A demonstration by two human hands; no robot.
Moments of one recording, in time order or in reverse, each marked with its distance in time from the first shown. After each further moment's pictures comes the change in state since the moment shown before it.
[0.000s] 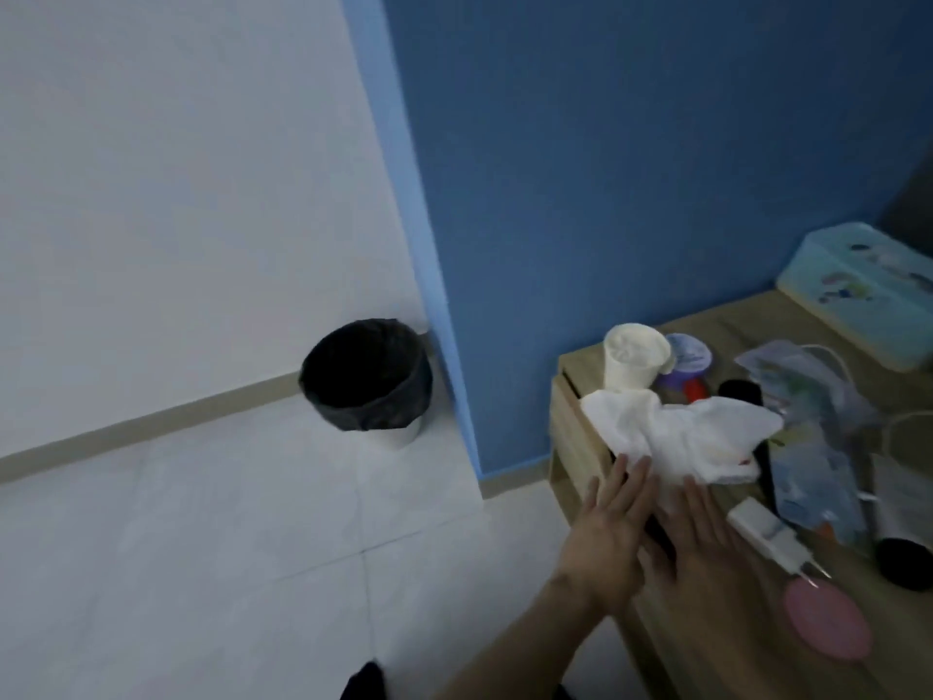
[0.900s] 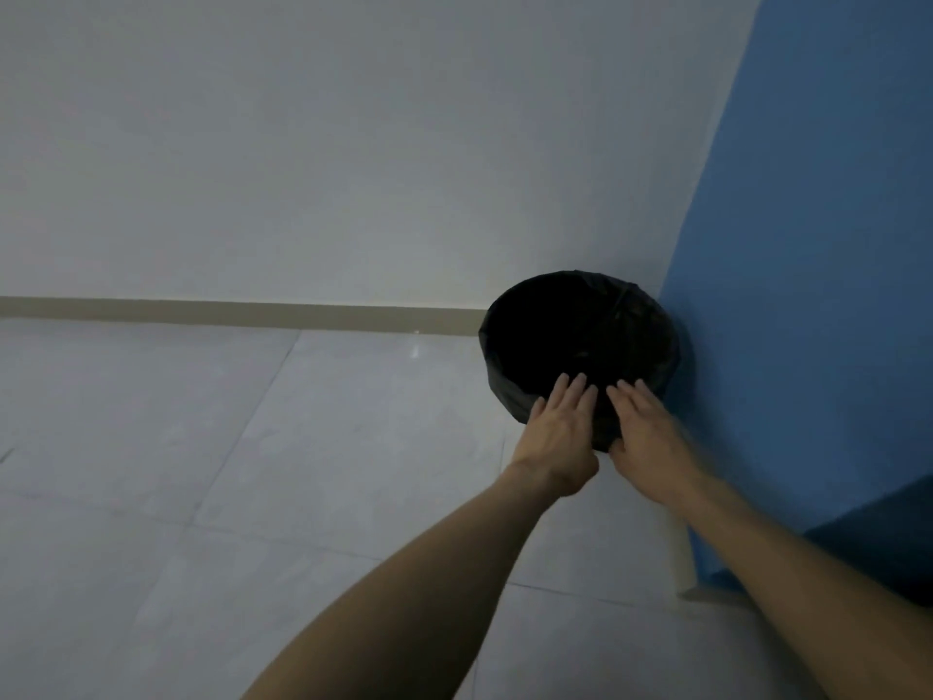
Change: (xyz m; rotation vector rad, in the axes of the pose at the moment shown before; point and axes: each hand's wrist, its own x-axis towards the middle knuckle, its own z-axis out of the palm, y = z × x) left_hand -0.019 -0.403 -0.093 0.095 0.117 -0.686; right_hand 0.325 -0.411 0.347 -0.059 -0.498 -0.453
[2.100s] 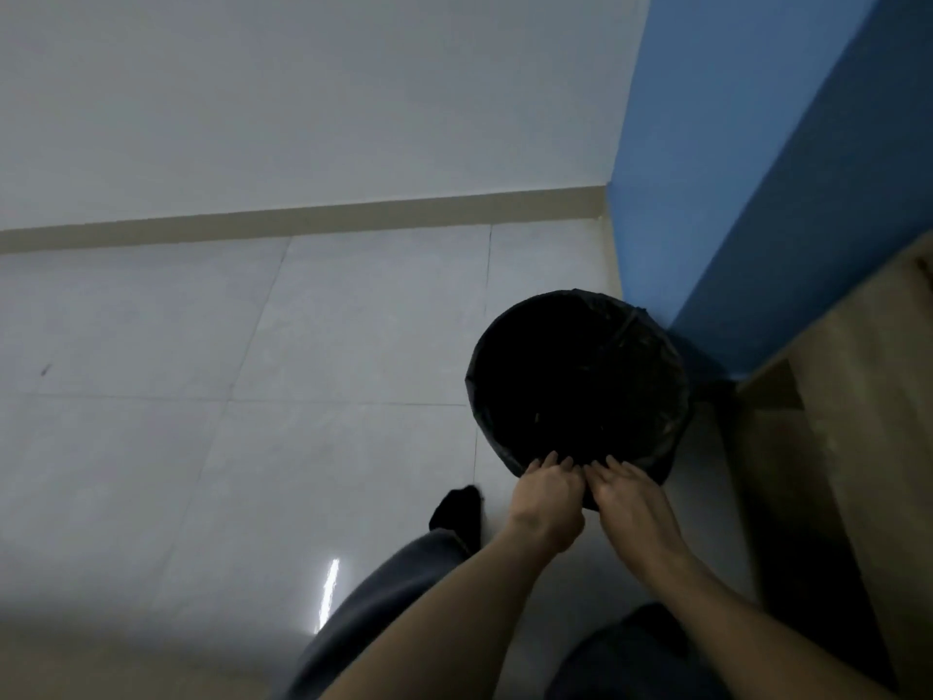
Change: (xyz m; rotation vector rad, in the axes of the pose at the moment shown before) left_hand -0.249 0.072 0.099 0.085 -0.344 -0.018; right_hand -0.289 -0.026 0.092 -0.163 -0.025 -0.102
